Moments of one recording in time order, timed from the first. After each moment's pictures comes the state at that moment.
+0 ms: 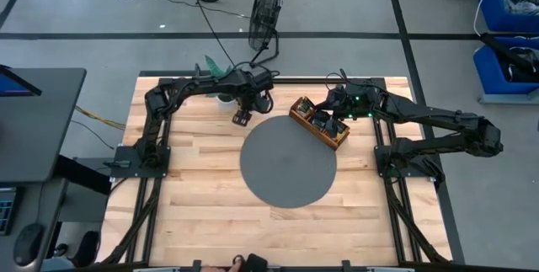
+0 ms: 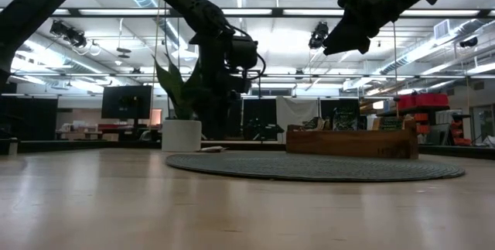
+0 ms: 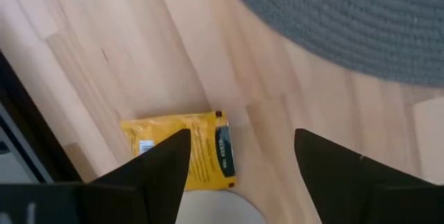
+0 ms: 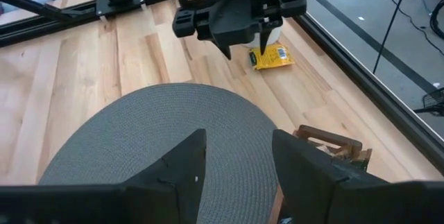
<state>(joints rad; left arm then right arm) 0.47 2.07 1.59 -0.90 -0.09 0.86 -0.40 1.01 0.78 -0.32 -0.15 0.04</state>
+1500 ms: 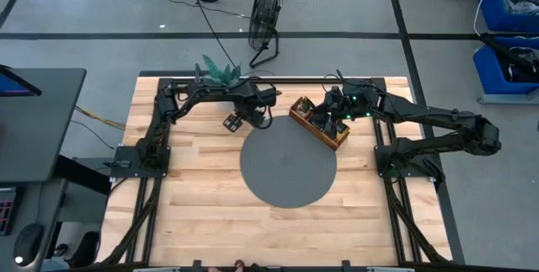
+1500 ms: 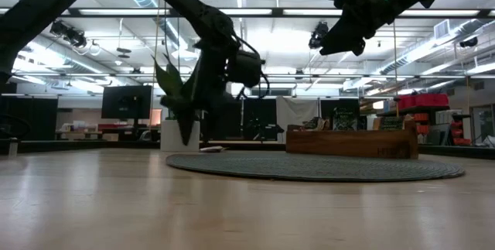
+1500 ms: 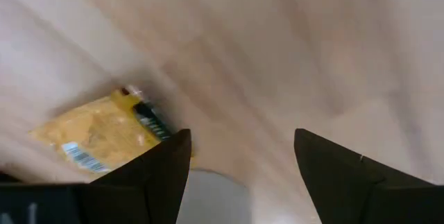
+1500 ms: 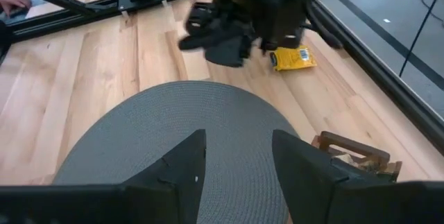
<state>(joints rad) 0.39 2.14 1.59 -1.07 -0.28 1.06 -0.40 1.05 0.78 -0.29 -0.23 0.02</state>
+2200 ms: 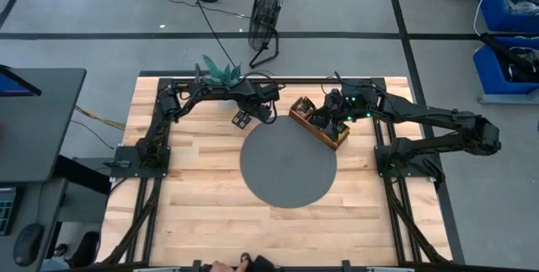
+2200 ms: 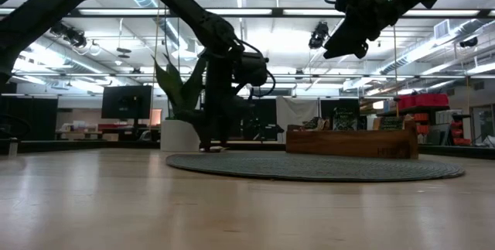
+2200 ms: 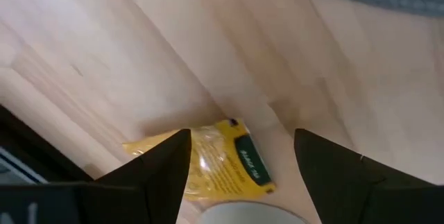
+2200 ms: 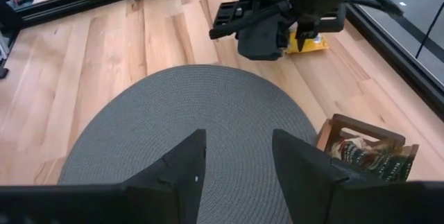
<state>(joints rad) 0.42 2.18 1.61 -0.86 -0.32 1.04 -0.40 1.05 0.78 -0.34 -0.26 0.02</state>
